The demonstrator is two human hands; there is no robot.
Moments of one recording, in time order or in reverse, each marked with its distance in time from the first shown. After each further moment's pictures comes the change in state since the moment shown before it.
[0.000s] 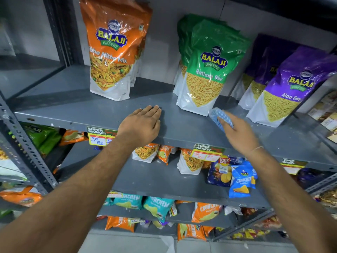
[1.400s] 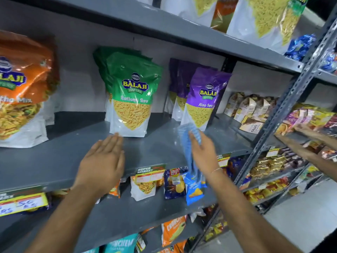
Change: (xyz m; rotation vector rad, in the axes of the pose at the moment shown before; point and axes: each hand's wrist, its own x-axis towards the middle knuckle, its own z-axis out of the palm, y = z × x) left_hand 0.007 0.083 -0.001 -0.069 0.169 0.137; right_hand -0.058 0.012 -0.059 0.283 0.439 0.185
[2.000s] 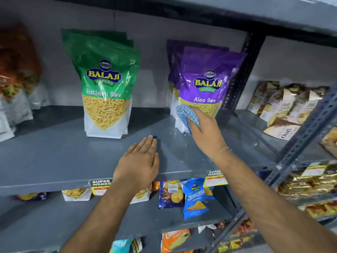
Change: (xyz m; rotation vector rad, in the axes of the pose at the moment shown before) left_hand 0.098 0.165 0.092 0.002 -0.204 -0.082; right_hand 0.152 0.090 -0.046 -0.125 -0.251 -0.433
